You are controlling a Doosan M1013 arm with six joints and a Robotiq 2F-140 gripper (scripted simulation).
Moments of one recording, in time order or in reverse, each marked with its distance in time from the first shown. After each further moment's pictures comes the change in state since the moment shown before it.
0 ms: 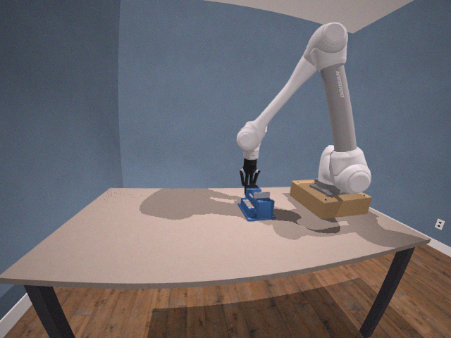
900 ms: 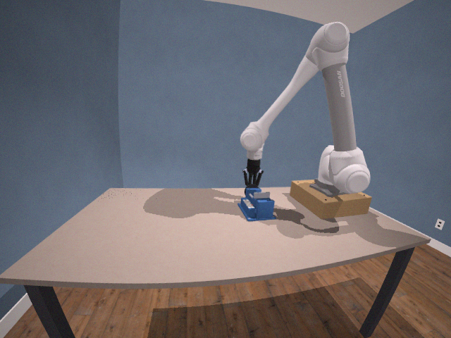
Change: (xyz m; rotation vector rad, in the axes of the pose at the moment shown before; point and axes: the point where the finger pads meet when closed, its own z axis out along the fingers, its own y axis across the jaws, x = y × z) arm 0.000 0.022 0.001 -0.001 0.000 0.000
